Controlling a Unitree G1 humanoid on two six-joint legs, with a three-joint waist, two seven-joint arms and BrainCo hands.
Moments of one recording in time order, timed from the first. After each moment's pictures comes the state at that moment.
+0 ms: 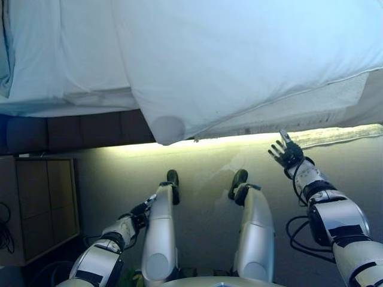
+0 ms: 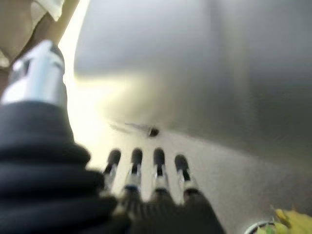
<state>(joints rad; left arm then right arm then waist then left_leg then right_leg) -0.39 0.27 -0.24 1.25 -0.78 0.16 -0.16 -0.83 -0.54 0.12 1.30 1.18 0.10 0.09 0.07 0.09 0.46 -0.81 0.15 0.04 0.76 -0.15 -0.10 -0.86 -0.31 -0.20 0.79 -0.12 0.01</state>
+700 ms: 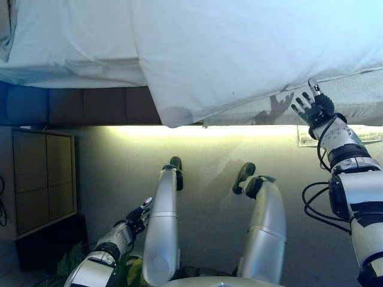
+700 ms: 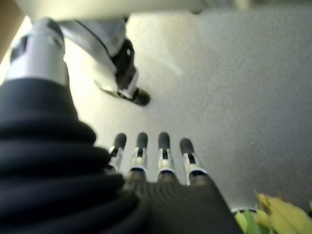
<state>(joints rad) -0.24 0.30 -0.23 1.14 -0.82 0.12 -0.17 -1.11 -0.66 0.14 1.30 1.17 0.13 0.06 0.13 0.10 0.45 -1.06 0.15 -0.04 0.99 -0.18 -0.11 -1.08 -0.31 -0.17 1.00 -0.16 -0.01</state>
